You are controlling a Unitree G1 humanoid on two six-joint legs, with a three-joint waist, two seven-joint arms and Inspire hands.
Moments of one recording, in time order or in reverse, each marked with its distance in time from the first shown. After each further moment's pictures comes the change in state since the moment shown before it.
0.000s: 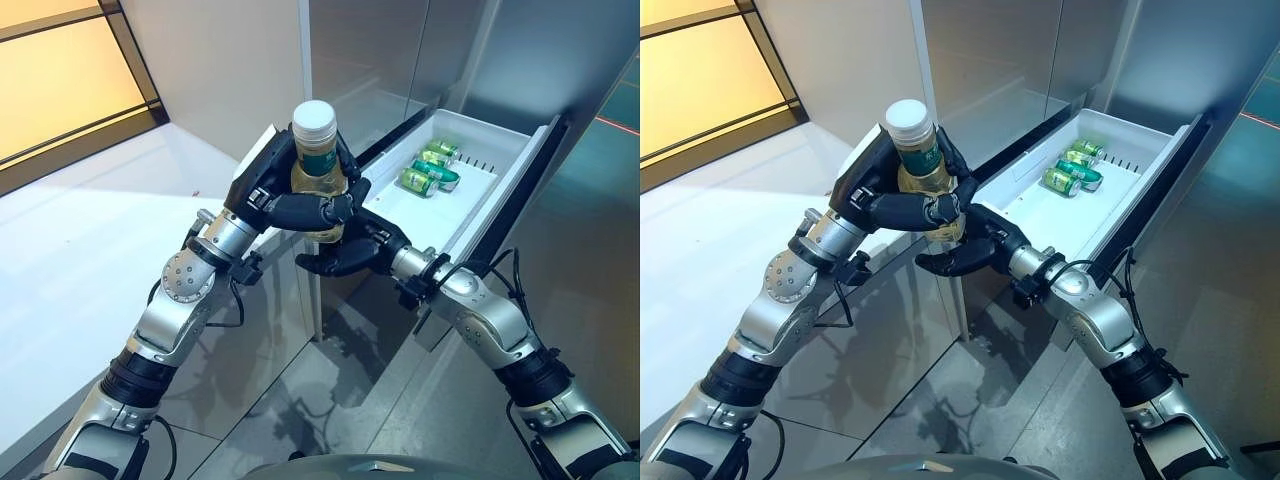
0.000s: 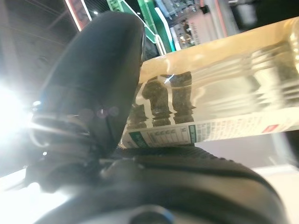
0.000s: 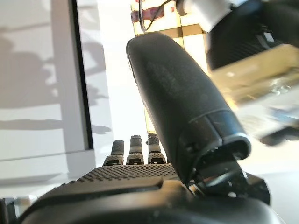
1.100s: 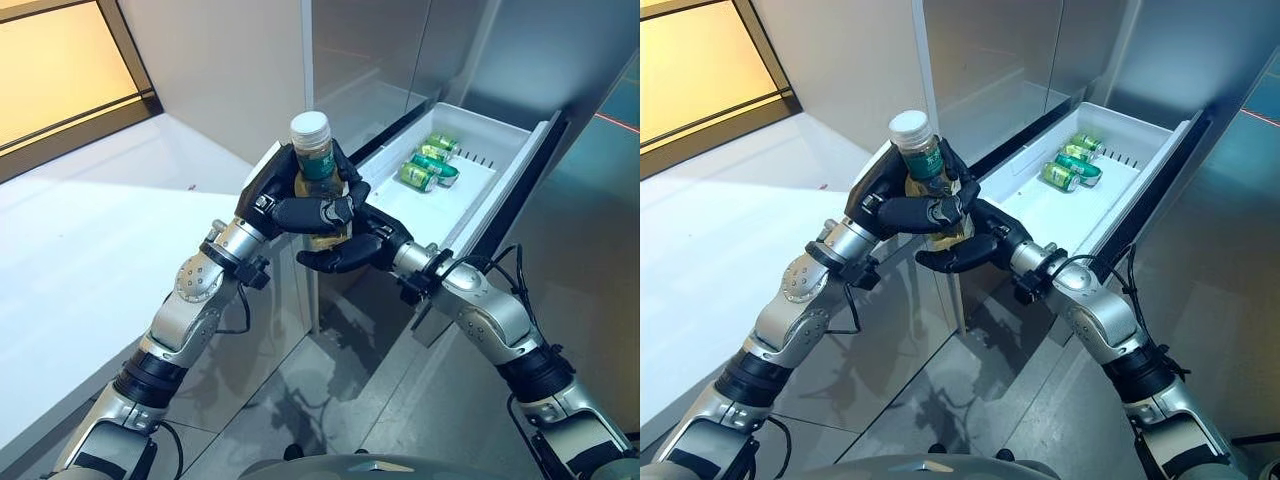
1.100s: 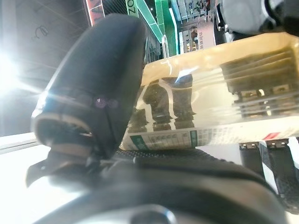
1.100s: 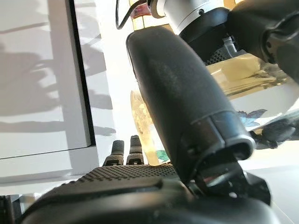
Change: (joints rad) left arm 0.000 -0.055 -0.045 0.036 -0.140 0.038 -0.030; right arm -0.019 -0.001 0.014 0.000 0.024 0.026 0.021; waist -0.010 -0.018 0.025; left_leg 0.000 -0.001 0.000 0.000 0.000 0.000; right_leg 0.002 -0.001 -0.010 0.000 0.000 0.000
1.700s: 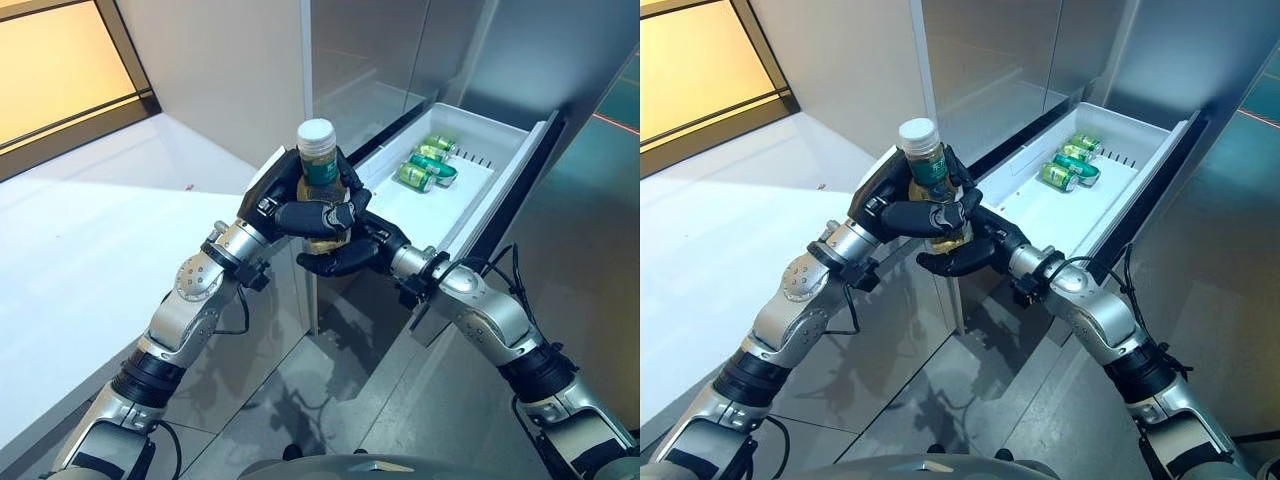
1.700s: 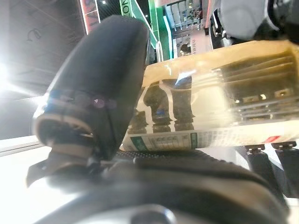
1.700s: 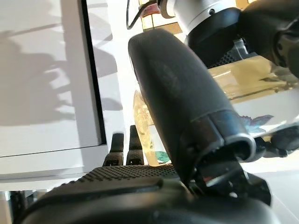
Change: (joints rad) left arm 0.000 0.011 0.001 0.001 -0.001 0.045 -0.030; right arm -0.007 -0.029 0.052 0.000 0.011 0.004 -0.045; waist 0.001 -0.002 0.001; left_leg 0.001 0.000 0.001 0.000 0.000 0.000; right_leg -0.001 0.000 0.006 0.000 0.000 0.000
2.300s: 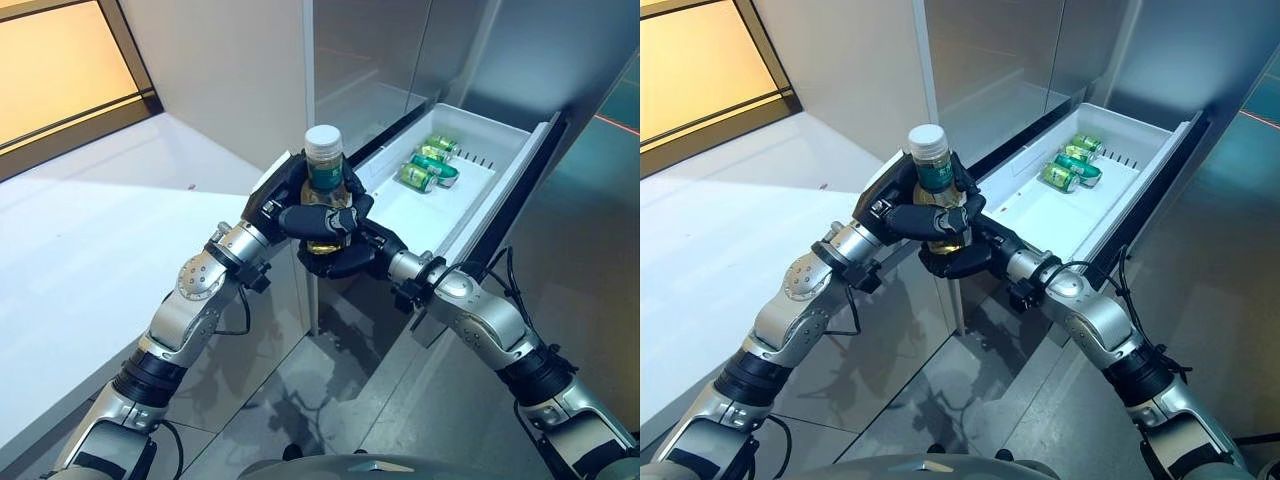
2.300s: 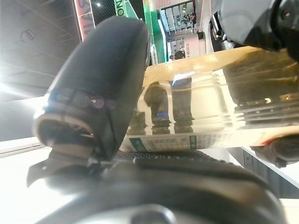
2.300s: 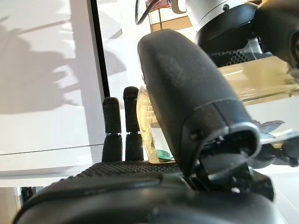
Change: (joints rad) left arm -0.002 -0.008 -0.007 0.003 0.017 0.032 -0.022; right arm 0.008 0.002 0.030 0.005 -0.003 -0.002 -0.054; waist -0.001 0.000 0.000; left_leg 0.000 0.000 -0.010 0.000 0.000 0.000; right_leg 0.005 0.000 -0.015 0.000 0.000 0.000
